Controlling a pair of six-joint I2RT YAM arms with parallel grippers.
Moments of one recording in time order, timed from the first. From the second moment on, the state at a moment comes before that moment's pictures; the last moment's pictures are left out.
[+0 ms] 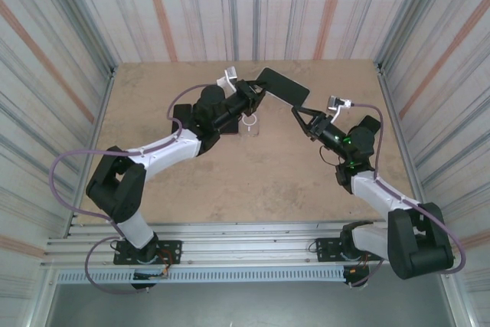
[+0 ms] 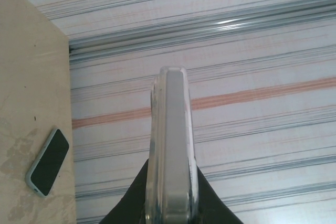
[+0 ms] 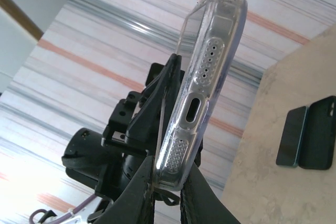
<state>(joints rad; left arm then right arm) -0.68 1.67 1.14 0.63 0.22 -1.43 0.21 1.18 0.45 1.01 -0.66 1.36</state>
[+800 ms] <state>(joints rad) -0.64 1.70 1.23 0.70 0.31 -1.59 0.21 1.15 0.61 0.82 -0.71 0.94</state>
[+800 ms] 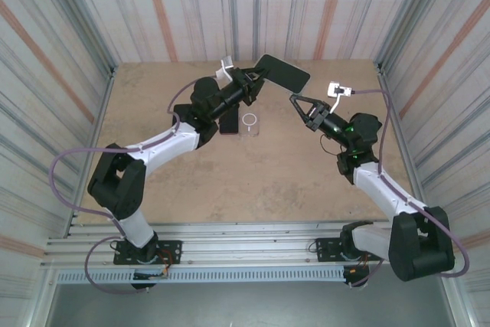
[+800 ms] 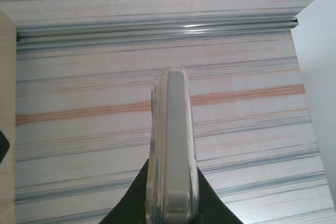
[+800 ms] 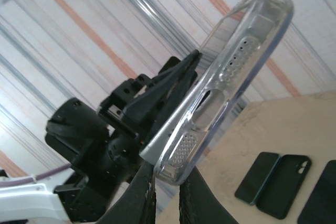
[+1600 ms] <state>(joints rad) -0.56 1.66 1.31 0.52 0.59 -1.41 0.12 1.19 0.76 0.42 -0.90 0.71</state>
